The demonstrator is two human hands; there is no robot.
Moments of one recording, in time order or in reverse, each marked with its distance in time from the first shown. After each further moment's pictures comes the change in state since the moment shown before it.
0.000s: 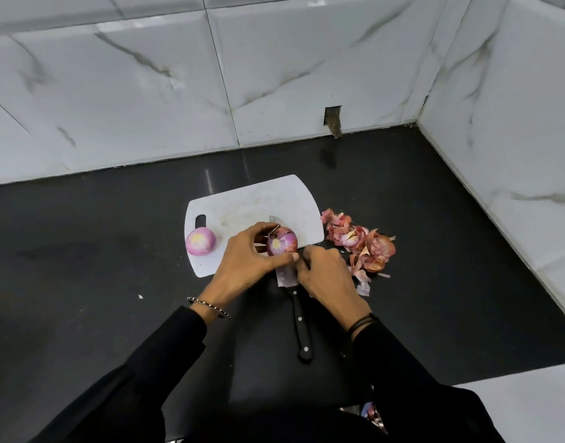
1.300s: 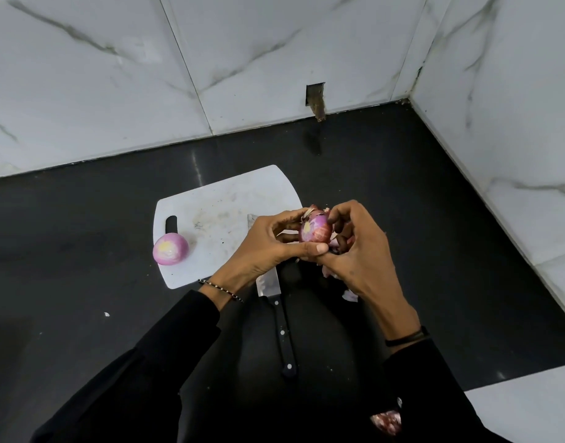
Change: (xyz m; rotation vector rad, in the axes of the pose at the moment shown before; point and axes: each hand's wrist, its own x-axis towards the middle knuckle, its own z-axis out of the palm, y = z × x) left_hand 0.051 0.029 0.051 -0.331 -0.293 -0.053; right_hand 0.011 0.049 -0.061 0.434 0.313 -0.286
